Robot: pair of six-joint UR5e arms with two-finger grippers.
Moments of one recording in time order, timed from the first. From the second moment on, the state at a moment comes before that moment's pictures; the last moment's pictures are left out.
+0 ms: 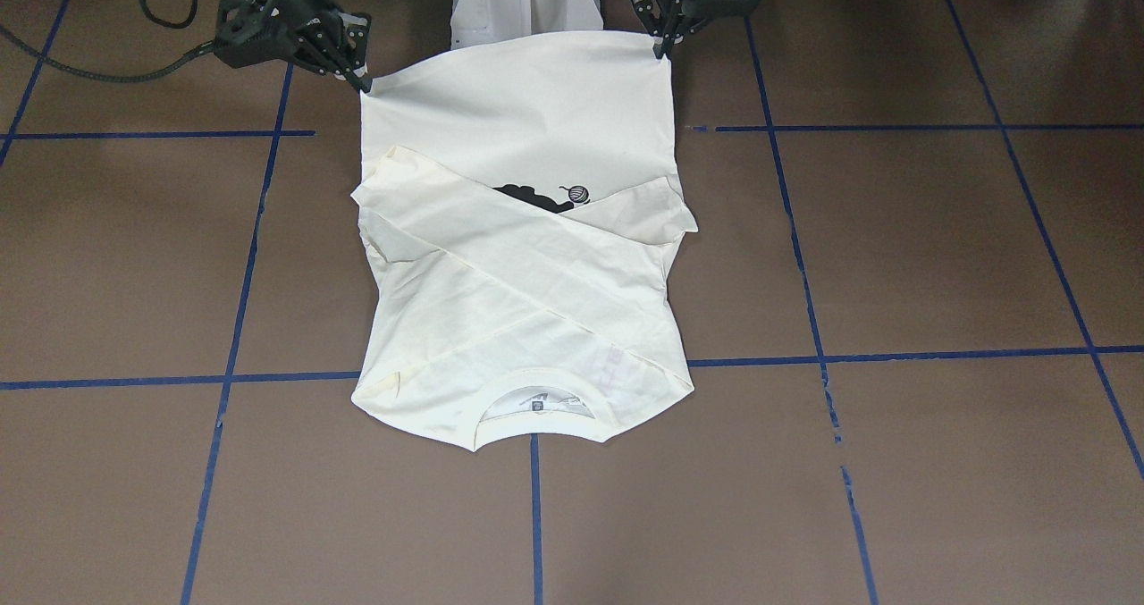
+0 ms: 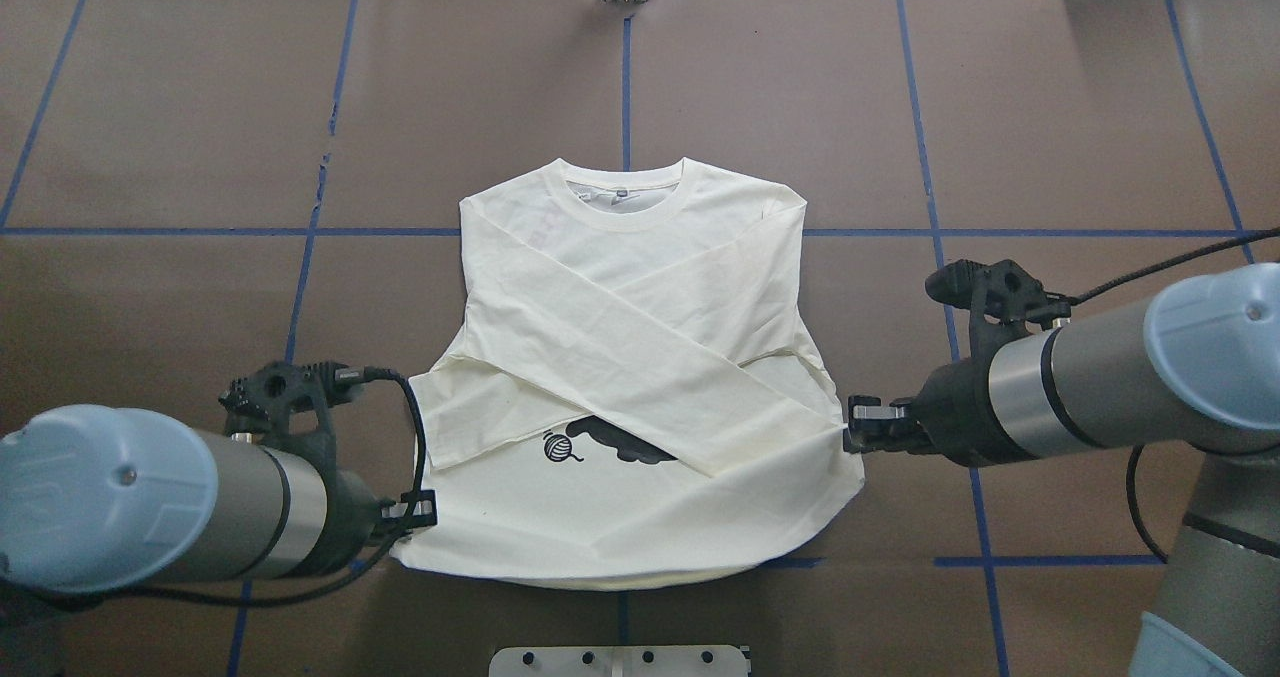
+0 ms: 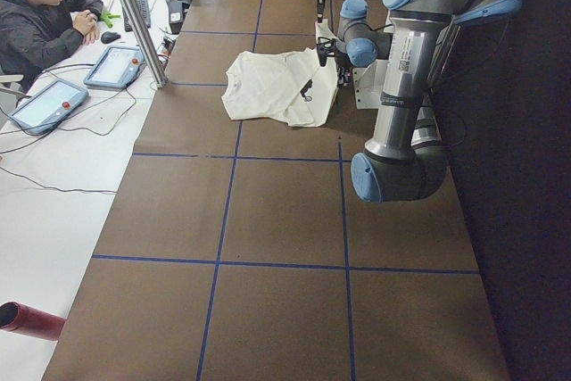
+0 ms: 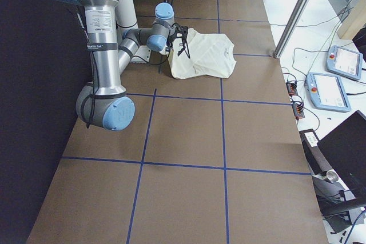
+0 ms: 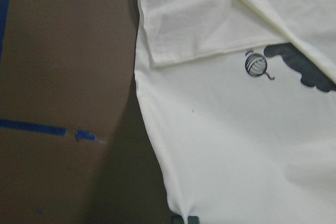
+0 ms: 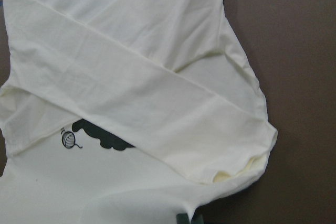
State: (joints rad) left arm -0.32 -1.87 -2.34 -1.40 -1.76 -1.54; right arm 0.54 -1.44 2.25 -1.30 1.98 1.38
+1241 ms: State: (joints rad) left arm -0.71 -2.05 -1.71 -1.82 -1.76 -1.26; right arm 0.84 -0.97 1.48 -1.23 1.98 1.05
